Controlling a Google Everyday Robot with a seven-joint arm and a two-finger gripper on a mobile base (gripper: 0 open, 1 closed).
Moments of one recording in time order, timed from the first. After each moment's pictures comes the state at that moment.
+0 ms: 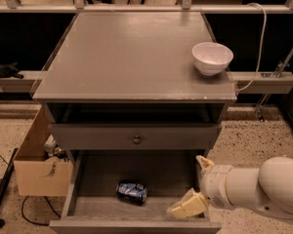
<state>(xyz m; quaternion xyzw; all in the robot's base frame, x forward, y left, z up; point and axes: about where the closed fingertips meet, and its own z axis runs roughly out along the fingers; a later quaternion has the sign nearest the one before) 0.395 -0.107 0.675 -0.42 0.82 0.20 0.34</state>
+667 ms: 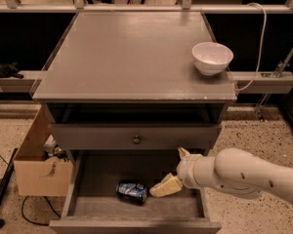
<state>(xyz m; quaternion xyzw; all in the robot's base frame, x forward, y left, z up) 0.481 -0.069 0.589 -0.42 0.82 0.19 0.35</state>
